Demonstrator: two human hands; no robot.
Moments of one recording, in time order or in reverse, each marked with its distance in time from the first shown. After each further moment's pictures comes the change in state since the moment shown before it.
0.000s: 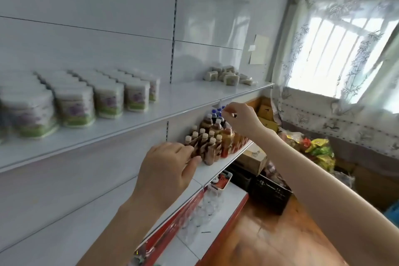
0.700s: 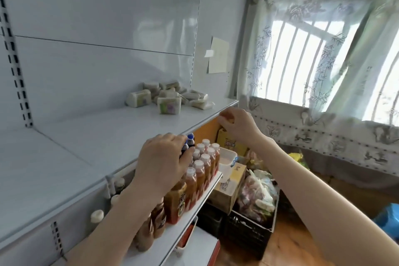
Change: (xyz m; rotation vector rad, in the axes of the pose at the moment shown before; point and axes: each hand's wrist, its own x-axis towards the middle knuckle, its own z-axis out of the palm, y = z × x) left_hand 0.309 0.003 0.348 0.009 -0.140 -0.013; right_hand 0.267 0.306 -0.046 -0.016 0.128 0.117
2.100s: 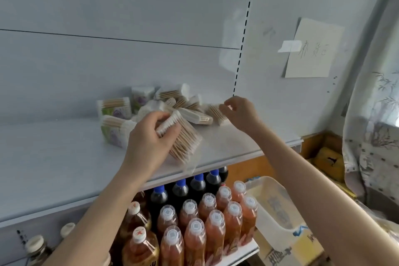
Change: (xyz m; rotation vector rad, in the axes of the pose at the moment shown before) left_hand 0.228 0.016 0.191 -0.402 0.339 -0.775; right_hand 0.343 0.177 0.108 0.261 -0.264 -0.301
